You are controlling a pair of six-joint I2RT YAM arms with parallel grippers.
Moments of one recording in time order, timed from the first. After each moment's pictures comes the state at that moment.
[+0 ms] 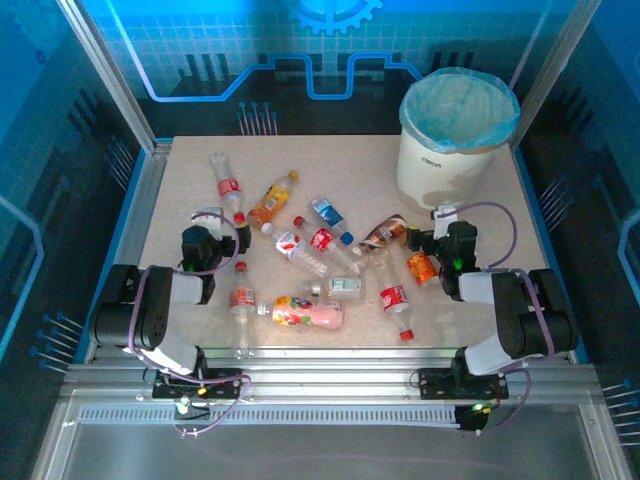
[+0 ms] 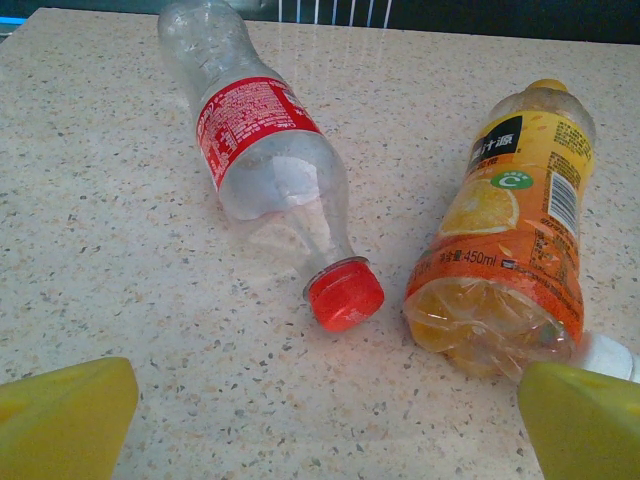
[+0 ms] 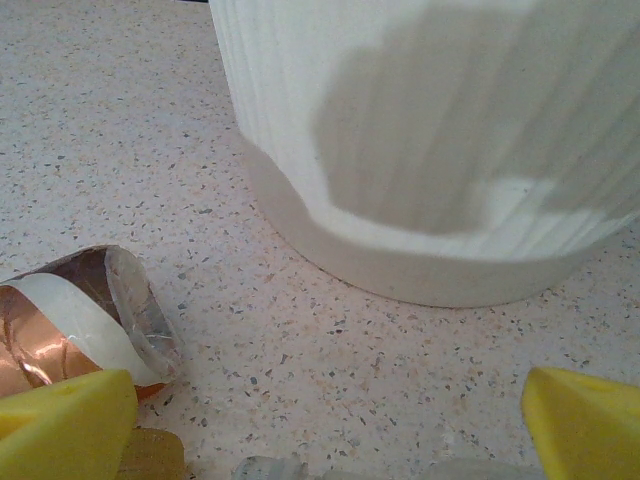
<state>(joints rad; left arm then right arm) 0.01 1.55 0.36 0.81 0.04 -0.09 0.06 1.50 0.41 0.66 0.01 -0.06</state>
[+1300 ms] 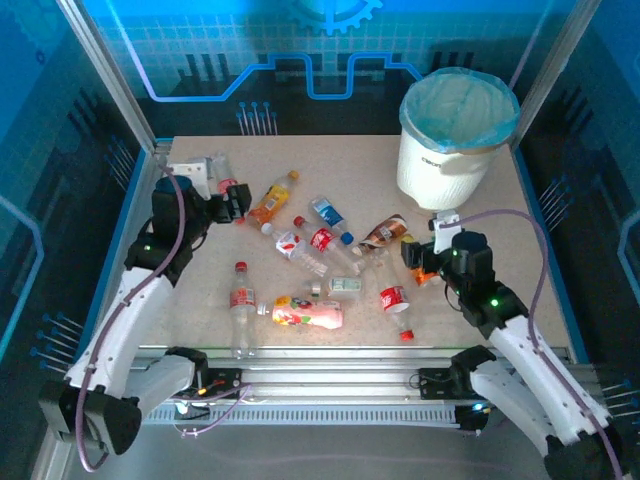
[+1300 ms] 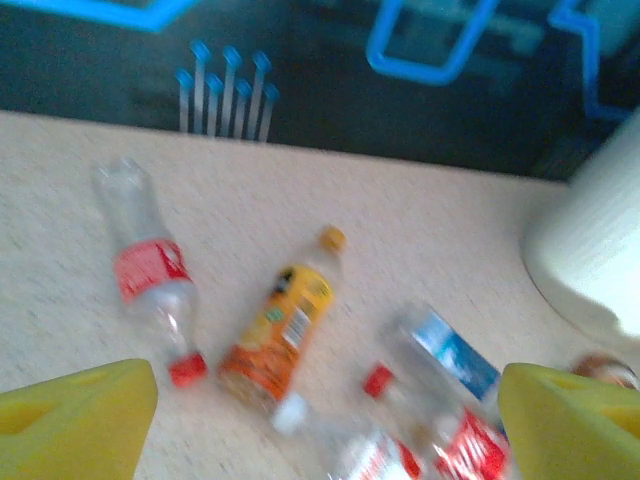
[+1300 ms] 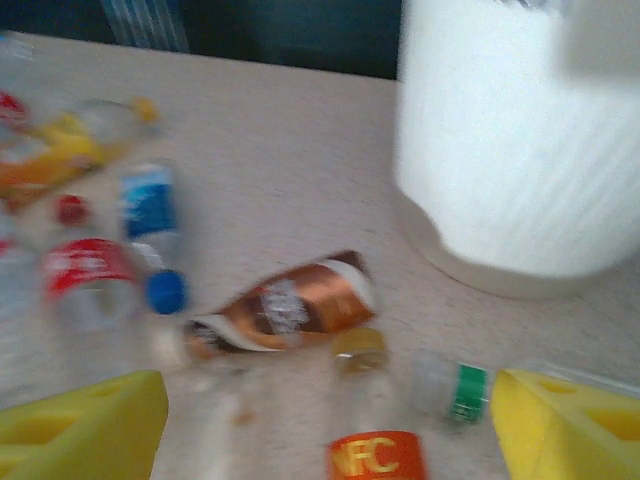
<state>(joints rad) -0.15 1.02 1.00 -0.41 0.07 -0.29 0.39 0.69 0.63 -0.37 0.09 0.07</state>
